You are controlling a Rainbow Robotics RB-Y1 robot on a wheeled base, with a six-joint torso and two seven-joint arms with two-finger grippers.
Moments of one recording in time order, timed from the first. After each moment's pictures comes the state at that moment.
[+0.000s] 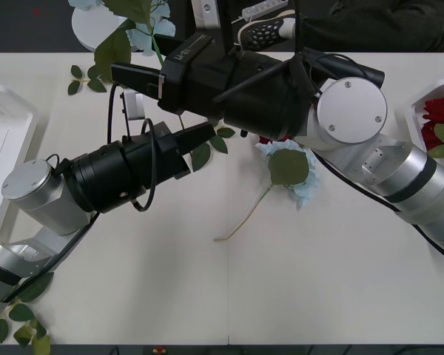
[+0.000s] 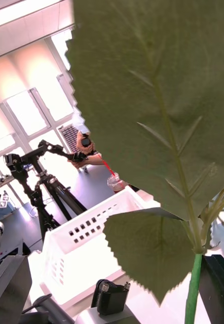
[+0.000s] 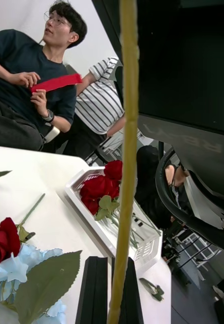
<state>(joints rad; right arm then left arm) -0.73 -0.52 0.63 -1.78 -1.85 0.33 2.32 -0.26 0.57 -0.39 -1.69 2.39 0.63 -2.74</state>
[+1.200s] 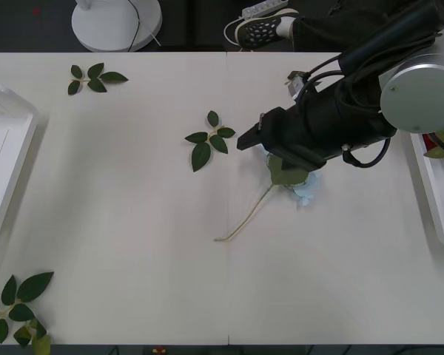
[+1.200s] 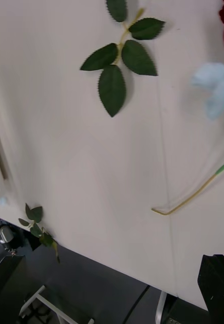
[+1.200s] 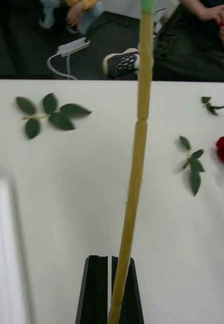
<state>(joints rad) -0.74 -0.79 0.50 -1.90 -1.23 1.32 0.55 -0.12 1.16 0.28 -1.23 2.01 1.16 -2.39</state>
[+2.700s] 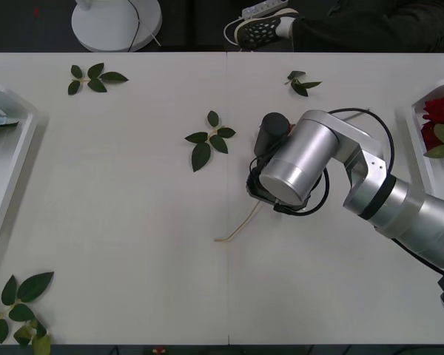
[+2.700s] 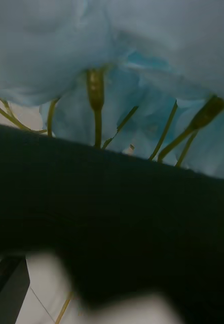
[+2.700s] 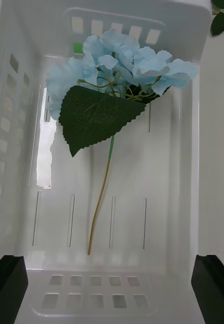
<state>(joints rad) -0.75 -0.48 0.80 -1.56 -0.55 1.45 0.24 0.01 1.23 0.34 -1.00 1.77 1.08 -2.39</state>
